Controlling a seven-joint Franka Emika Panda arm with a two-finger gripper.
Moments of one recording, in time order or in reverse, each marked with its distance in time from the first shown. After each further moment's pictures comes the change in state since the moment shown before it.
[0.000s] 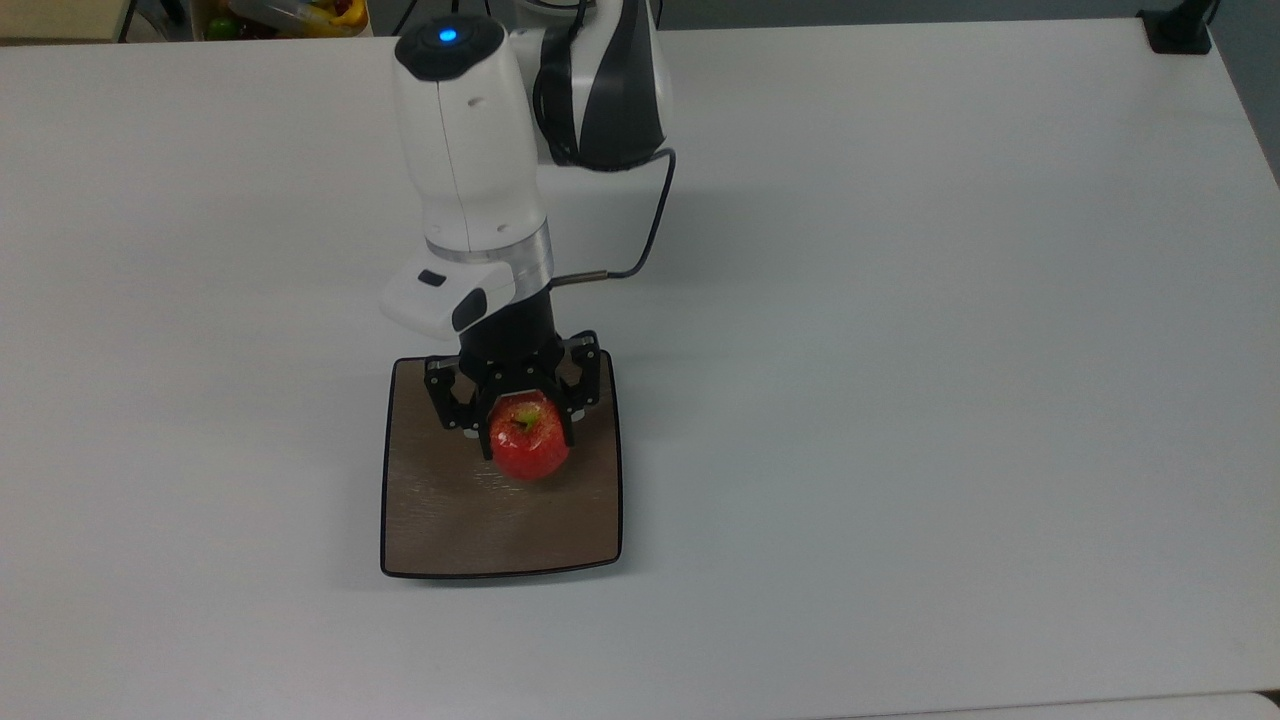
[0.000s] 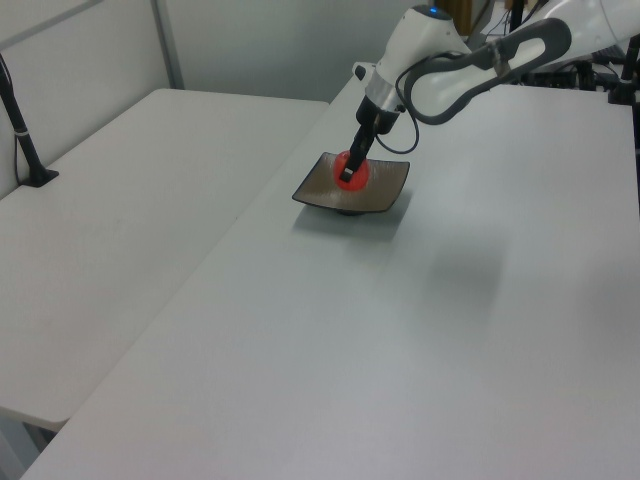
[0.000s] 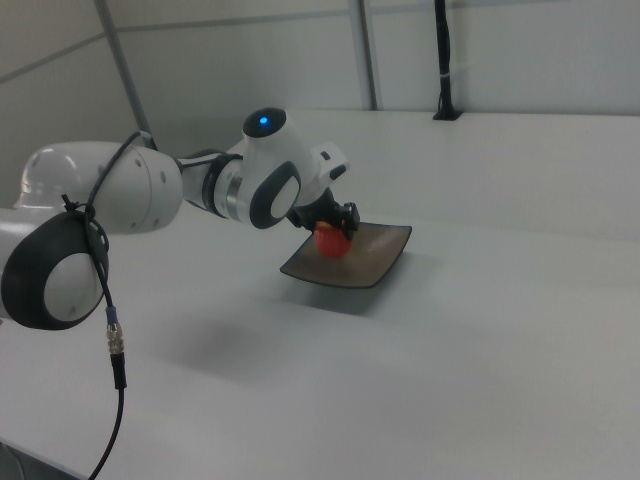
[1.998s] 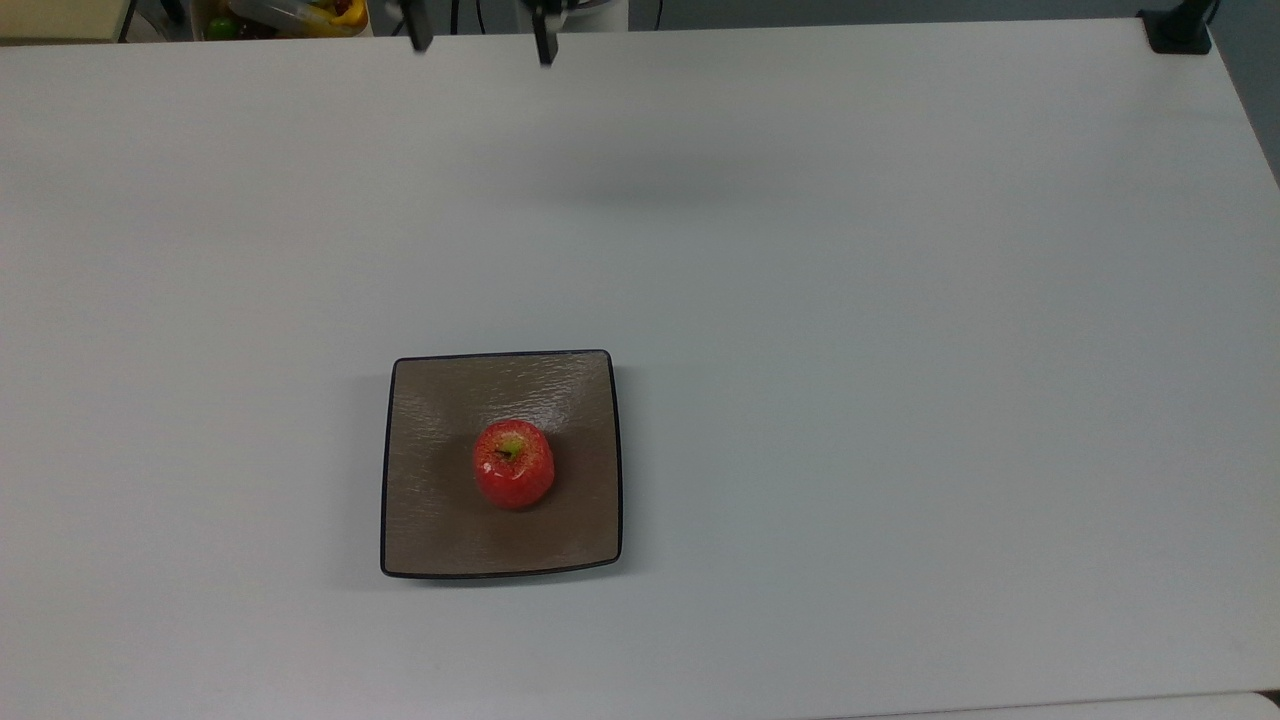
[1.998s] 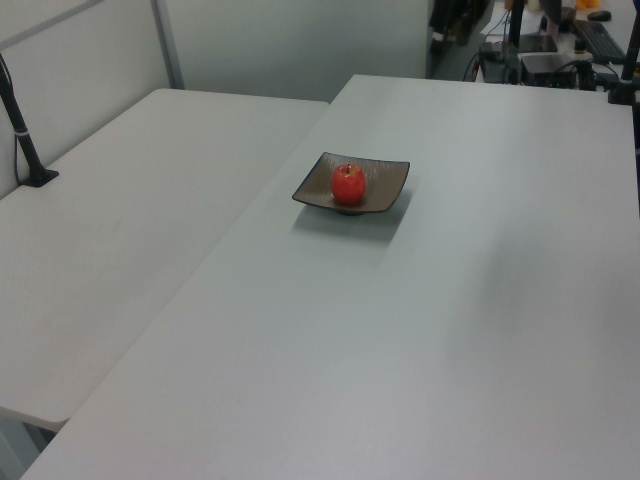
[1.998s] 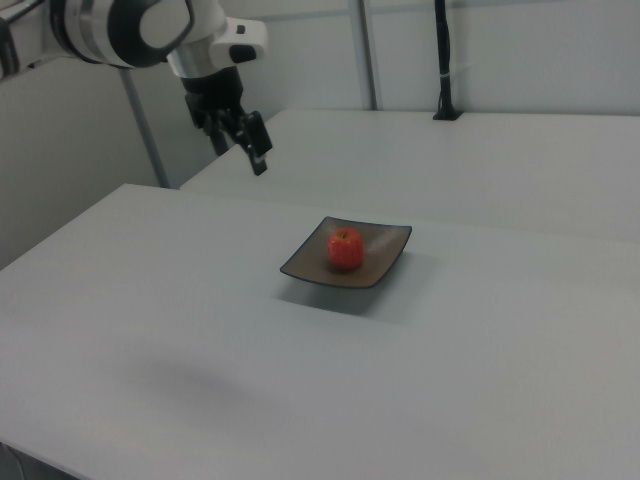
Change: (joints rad) arm -0.020 -0.562 -0.028 -0.023 -0.019 -0.807 0.472
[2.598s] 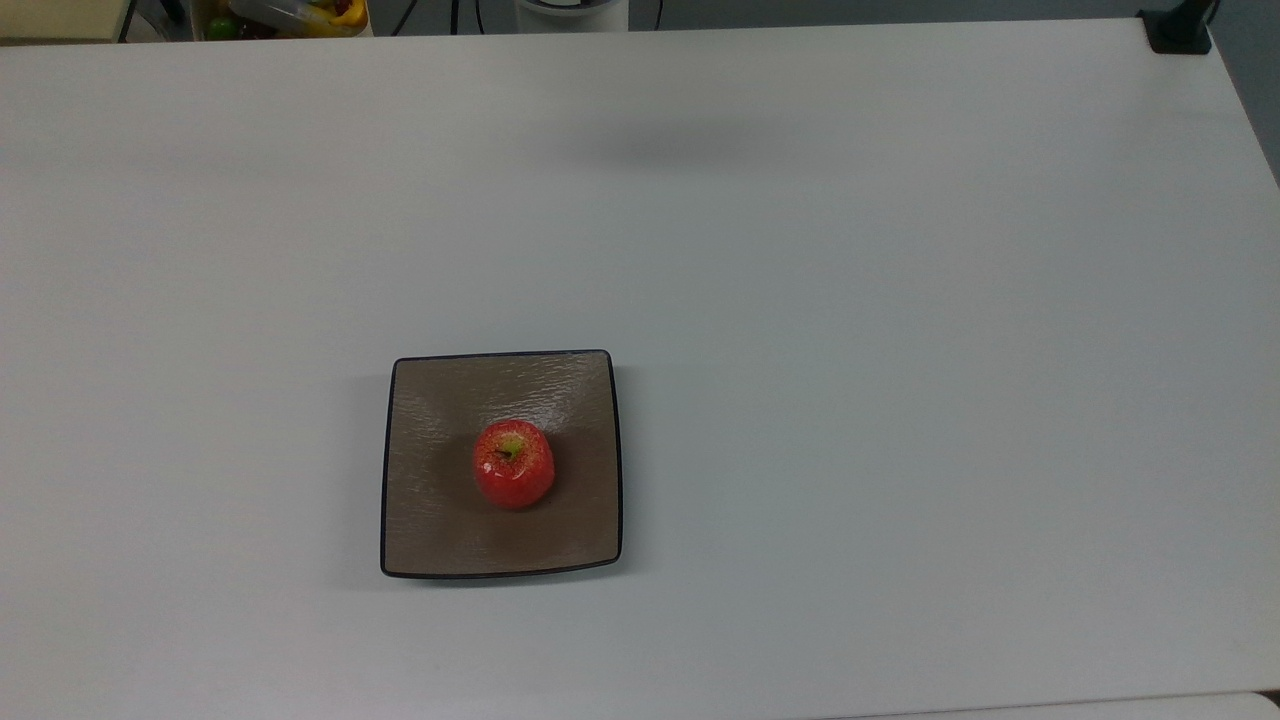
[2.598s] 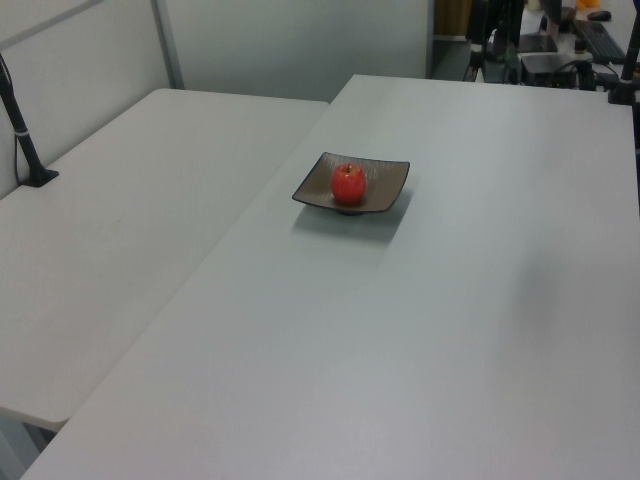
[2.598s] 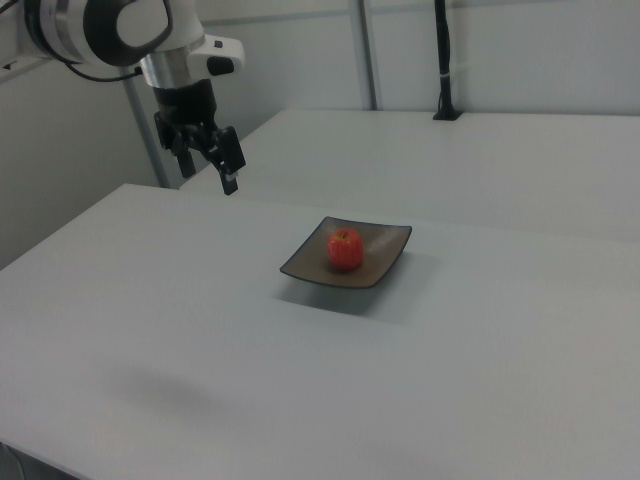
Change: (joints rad) arm 0.024 -0.055 0.011 -0.050 0.000 -0.153 -0.063
